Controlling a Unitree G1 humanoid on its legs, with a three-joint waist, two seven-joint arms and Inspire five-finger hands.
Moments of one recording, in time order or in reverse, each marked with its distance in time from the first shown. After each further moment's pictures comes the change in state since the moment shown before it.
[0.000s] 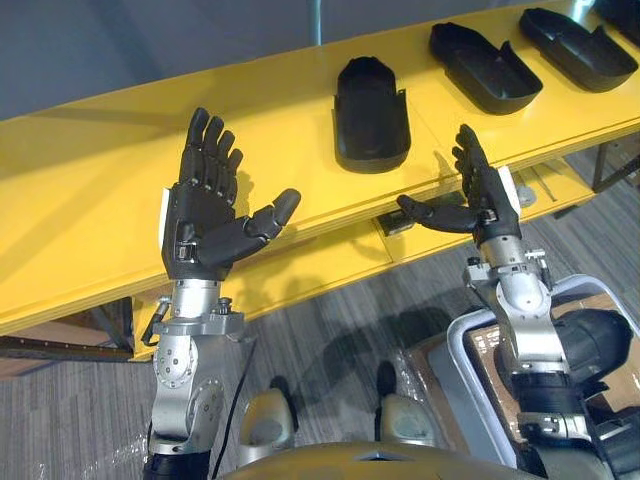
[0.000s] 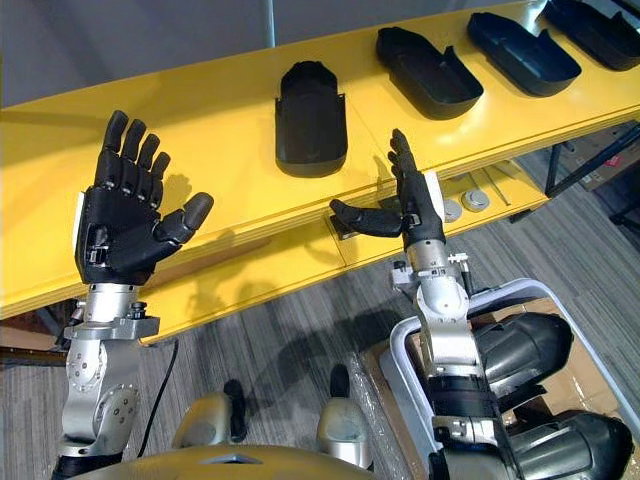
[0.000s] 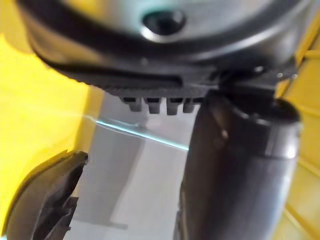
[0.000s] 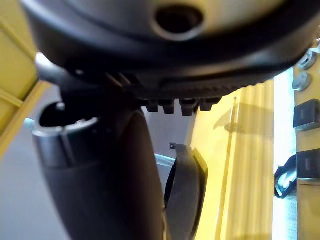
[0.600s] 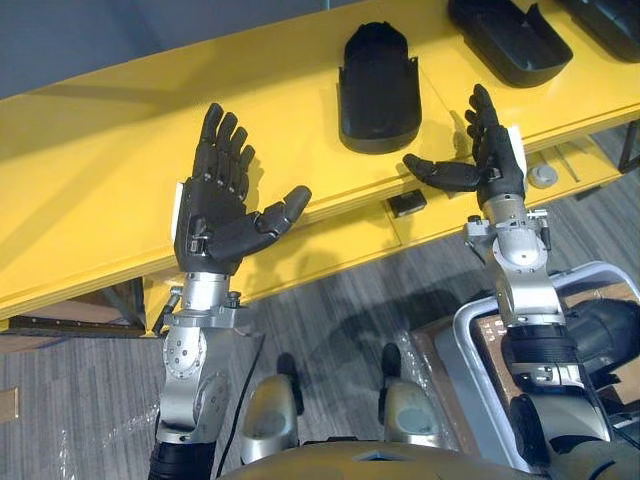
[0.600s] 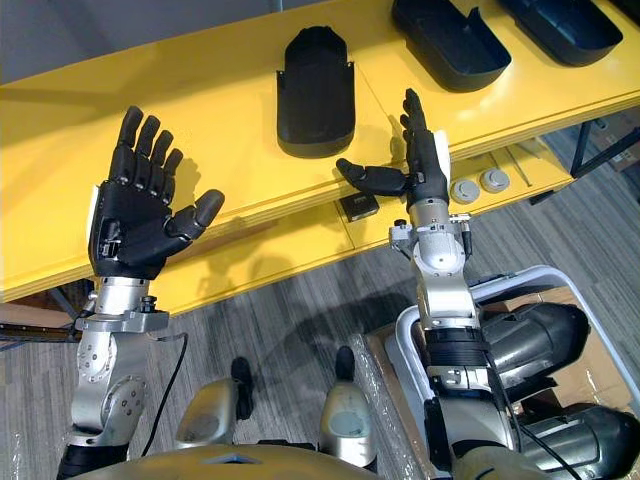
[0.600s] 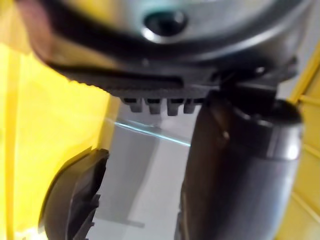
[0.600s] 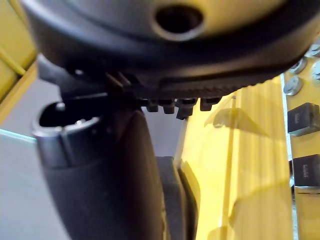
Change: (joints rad) left arm -0.034 0.002 -0.033 0.032 -0.001 0.000 0.003; right arm -0.215 -0.012 -0.003 0.134 -0.025 0.106 -0.092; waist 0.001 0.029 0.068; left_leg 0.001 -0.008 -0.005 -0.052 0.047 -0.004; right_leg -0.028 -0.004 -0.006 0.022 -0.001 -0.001
